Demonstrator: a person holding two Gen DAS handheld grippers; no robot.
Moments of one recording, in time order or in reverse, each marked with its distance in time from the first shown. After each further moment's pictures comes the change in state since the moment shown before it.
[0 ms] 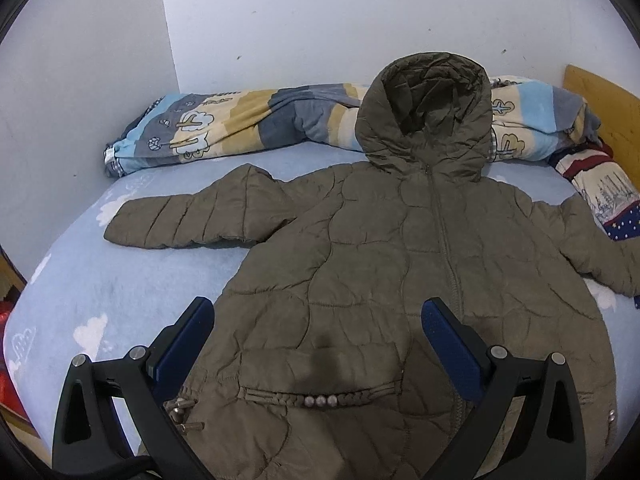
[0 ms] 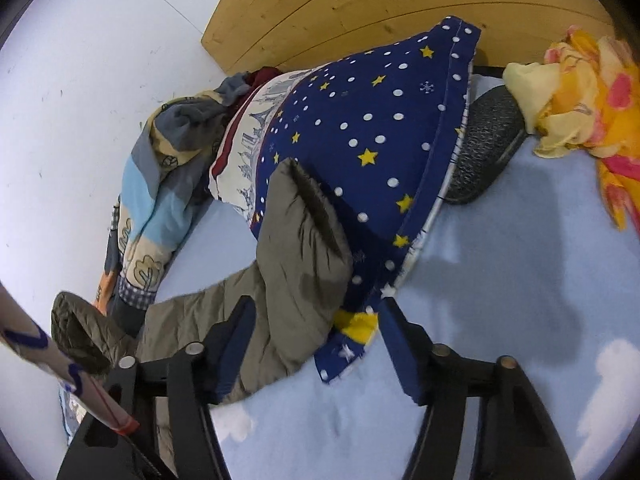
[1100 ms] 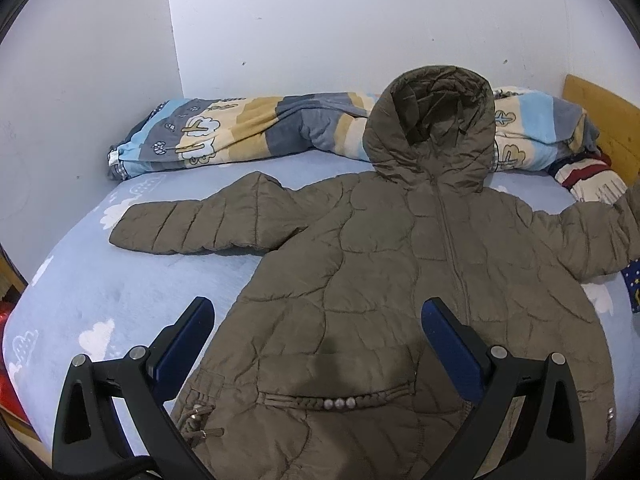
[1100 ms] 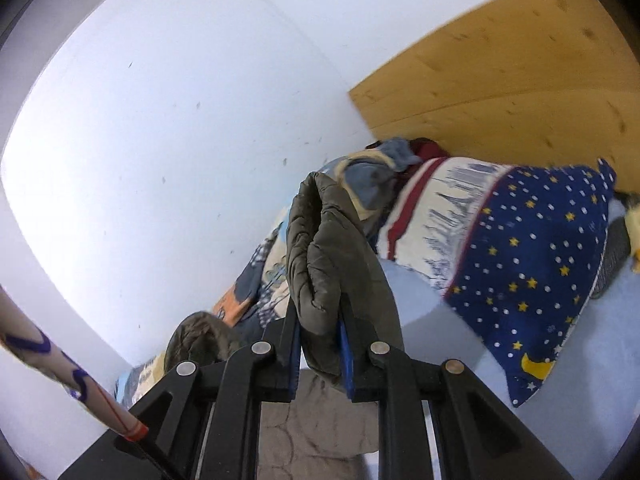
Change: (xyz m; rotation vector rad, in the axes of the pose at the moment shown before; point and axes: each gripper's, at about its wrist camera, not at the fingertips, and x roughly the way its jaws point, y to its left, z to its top) left arm -0.011 0.024 0.006 -0.029 -0.031 -0.015; right arm -0.106 0.218 0.009 -0.191 -0.178 0.311
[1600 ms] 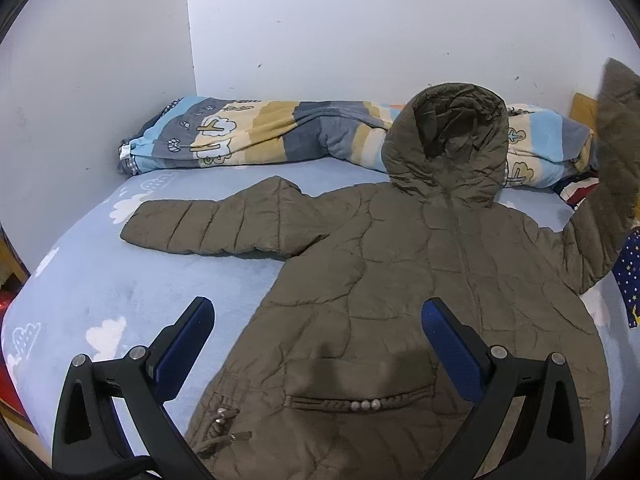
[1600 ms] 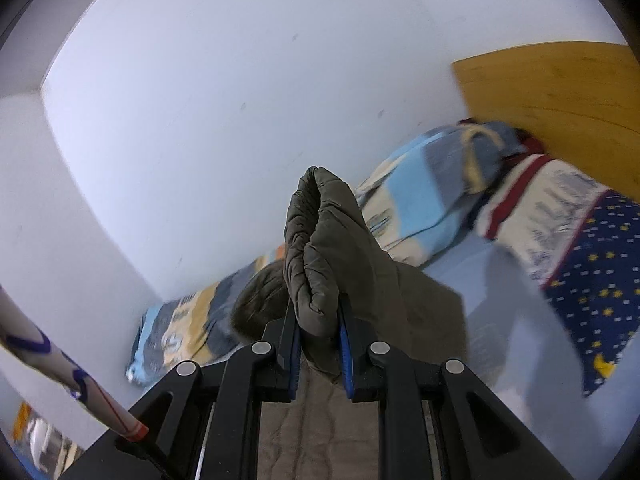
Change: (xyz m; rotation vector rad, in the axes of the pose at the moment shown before) left arm -0.007 0.031 0.002 -0.045 -0.021 0.010; right arm 0.040 0.177 -0.049 -0.201 0.180 0.147
